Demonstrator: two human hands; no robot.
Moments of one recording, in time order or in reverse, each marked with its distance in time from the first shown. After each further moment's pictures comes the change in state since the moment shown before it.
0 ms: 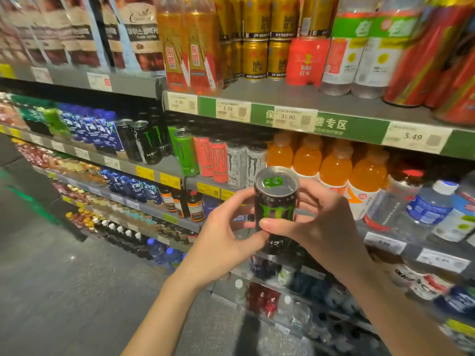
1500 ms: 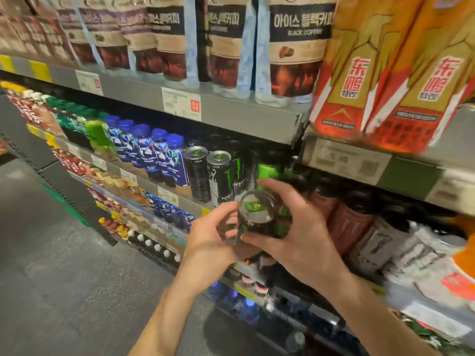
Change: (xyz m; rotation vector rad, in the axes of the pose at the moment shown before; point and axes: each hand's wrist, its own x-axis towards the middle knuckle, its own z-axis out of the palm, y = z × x) left_hand 0.134 -0.178 -0.271 -0.015 0.221 -0.186; right_hand 0.238 0.035 0.284 -0.013 -0.151 -0.045
